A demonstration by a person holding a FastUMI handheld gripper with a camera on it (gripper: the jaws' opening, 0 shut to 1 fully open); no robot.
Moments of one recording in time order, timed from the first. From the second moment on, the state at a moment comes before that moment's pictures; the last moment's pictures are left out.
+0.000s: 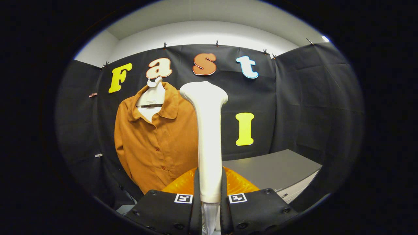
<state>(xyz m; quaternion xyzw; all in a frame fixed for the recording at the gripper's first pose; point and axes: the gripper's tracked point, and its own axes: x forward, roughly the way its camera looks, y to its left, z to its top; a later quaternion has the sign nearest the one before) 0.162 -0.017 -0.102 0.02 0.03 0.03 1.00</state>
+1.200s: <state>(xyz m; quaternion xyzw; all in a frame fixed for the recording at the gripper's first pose) 0.266 0.073 -0.178 -0.03 0.04 0.02 1.00</state>
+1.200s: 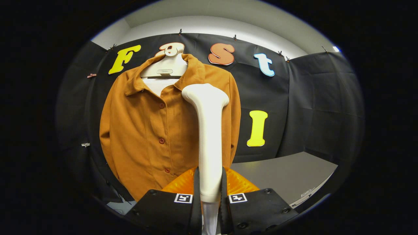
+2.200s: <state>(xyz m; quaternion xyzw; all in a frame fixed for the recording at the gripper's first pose) 0.268 0.070 -0.312 -0.06 0.16 0.02 0.99</state>
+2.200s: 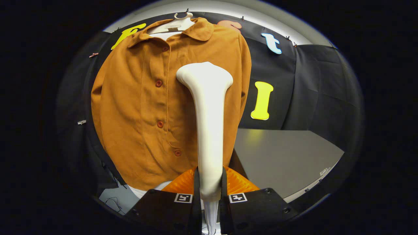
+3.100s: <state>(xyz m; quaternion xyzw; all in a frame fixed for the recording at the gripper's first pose) 0.196 0.064 -0.409 -0.06 0.26 0.02 0.96</state>
